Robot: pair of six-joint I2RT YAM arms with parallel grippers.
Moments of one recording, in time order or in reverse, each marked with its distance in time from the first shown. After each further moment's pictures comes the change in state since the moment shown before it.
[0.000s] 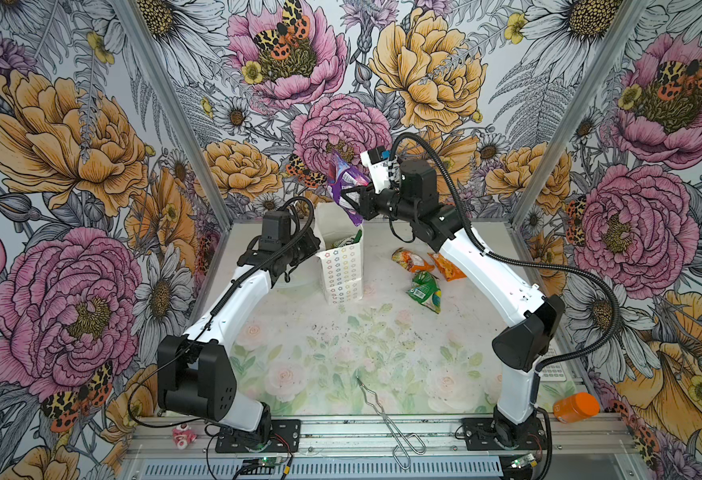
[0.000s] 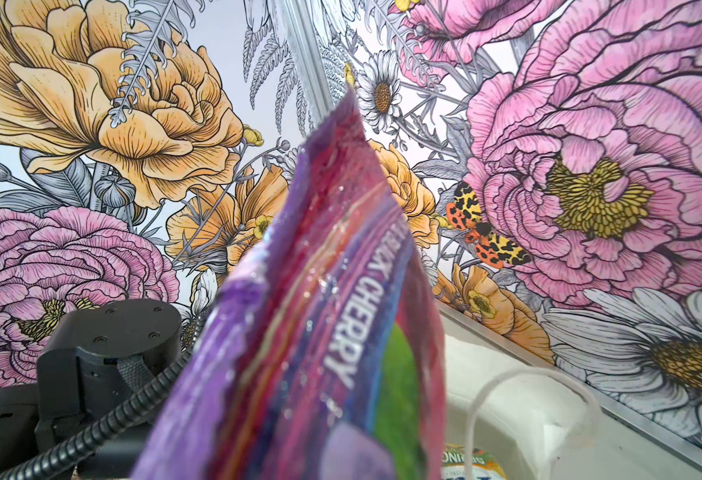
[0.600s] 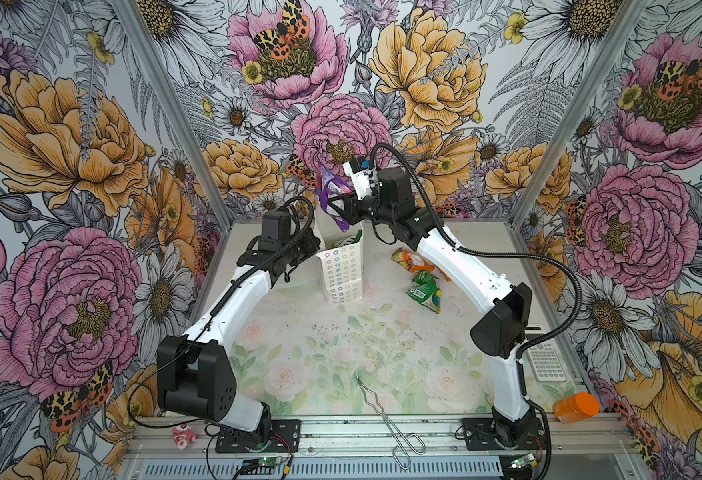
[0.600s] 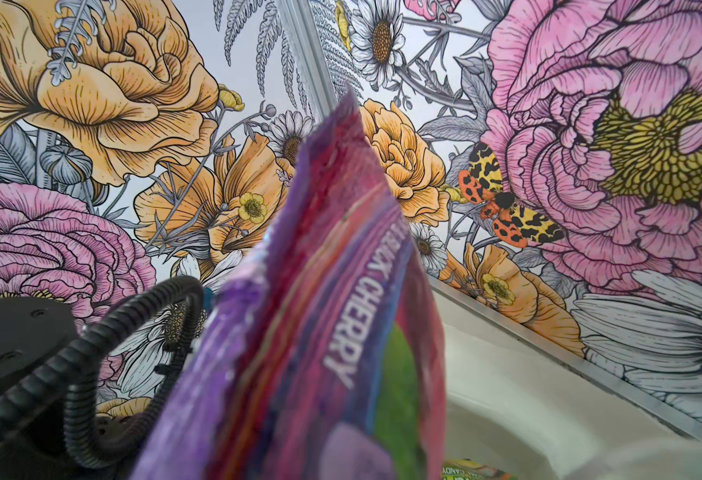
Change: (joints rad) left arm 0.000 -0.003 0.000 0.000 0.000 0.000; right arm 0.013 0.157 0.082 0.011 0.011 0.010
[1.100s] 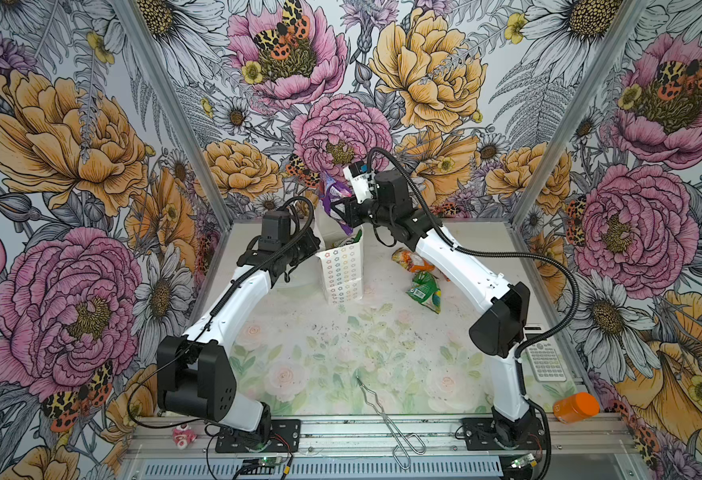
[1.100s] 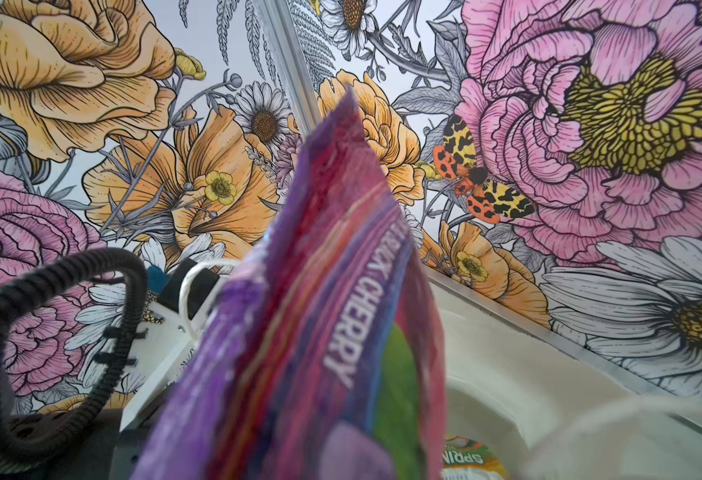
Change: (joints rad) left arm 0.000 0.000 0.000 0.000 0.000 0.000; right arm 0.006 0.004 -0.002 -0.066 0.063 -0.037
